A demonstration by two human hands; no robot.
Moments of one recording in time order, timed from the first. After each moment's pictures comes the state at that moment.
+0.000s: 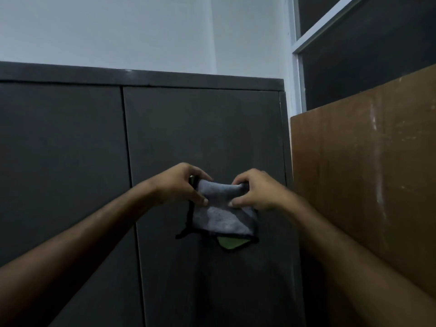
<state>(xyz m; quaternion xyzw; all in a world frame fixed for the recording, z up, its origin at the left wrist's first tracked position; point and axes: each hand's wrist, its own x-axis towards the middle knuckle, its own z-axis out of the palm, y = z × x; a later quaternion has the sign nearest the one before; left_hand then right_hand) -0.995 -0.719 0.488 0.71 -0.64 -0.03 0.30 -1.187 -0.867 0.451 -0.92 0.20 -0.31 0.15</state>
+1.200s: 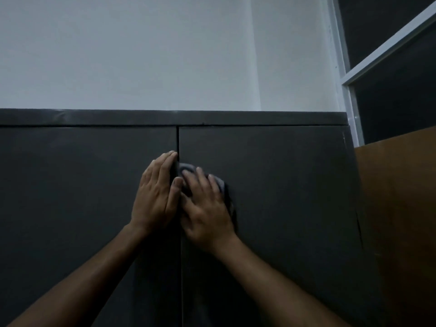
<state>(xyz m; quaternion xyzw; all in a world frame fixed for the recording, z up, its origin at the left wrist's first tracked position) -0.853 -0.676 0.509 0.55 -0.50 0.55 0.37 -0.945 -0.807 0.469 -0.74 -0.06 -0.64 -0.20</state>
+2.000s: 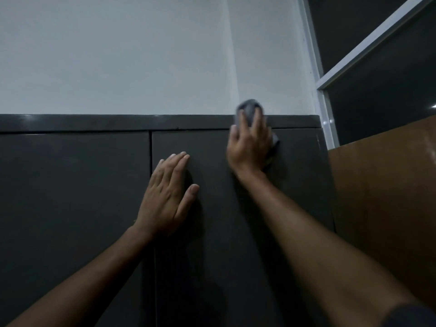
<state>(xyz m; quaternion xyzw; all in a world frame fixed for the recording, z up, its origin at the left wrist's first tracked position) -0.886 -0.727 0.520 0.53 -0.54 0.58 0.30 -1.012 -0.900 0.616 -0.58 0.19 -0.79 -0.06</state>
